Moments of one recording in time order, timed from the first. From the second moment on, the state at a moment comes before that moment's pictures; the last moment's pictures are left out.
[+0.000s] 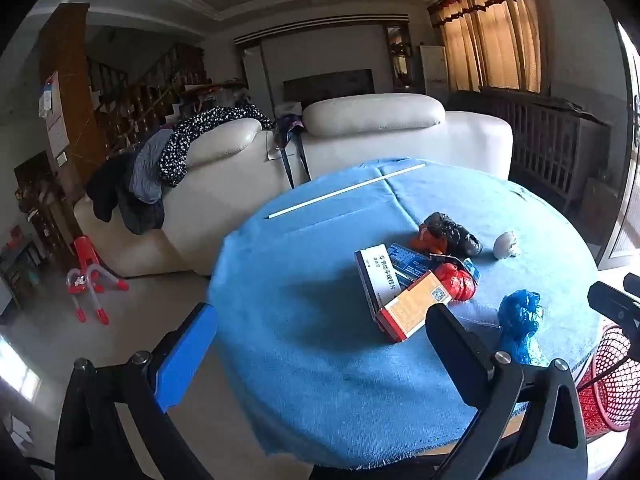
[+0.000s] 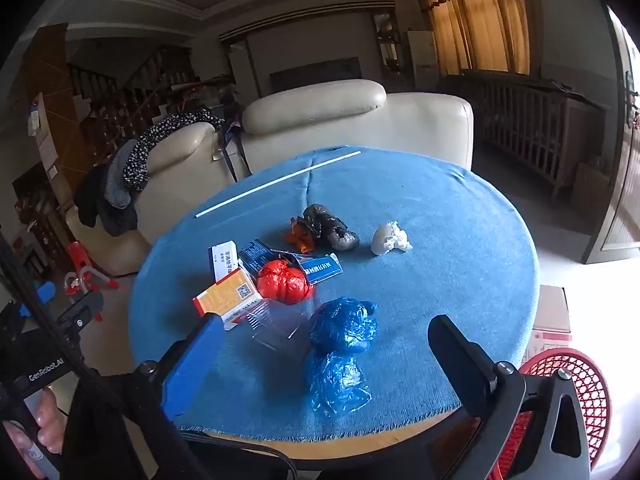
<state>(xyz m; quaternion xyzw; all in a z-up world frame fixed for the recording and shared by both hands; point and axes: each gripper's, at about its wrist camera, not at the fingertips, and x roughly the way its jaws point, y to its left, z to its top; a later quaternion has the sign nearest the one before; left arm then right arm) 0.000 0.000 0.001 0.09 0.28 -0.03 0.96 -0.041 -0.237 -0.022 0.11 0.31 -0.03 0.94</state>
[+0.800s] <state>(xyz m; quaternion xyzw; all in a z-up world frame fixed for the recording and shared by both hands) 0.000 0.007 -0.007 0.09 0.29 -0.03 0.95 -0.041 -0.224 -0.019 0.09 0.32 -0.03 0.94</state>
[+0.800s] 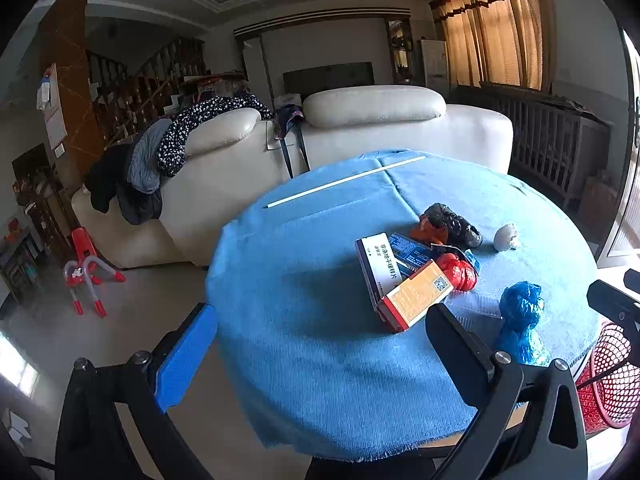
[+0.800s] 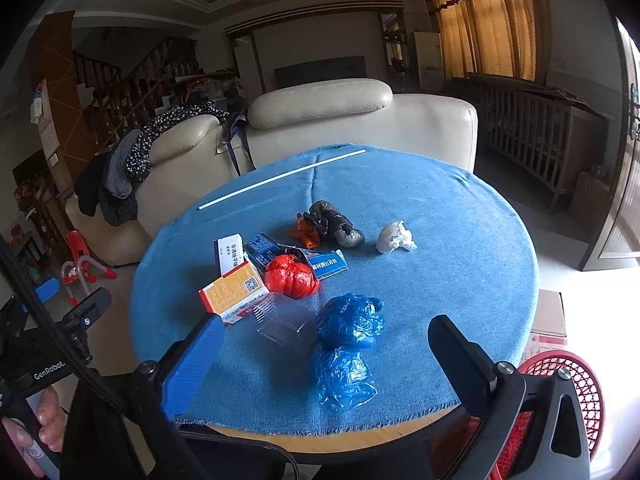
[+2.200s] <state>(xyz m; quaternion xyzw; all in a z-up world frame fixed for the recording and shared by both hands) 0.122 -0.056 -0.093 0.13 0.39 -0.23 0.88 0.061 -0.281 -0.119 0.28 0.46 0.02 0.84</state>
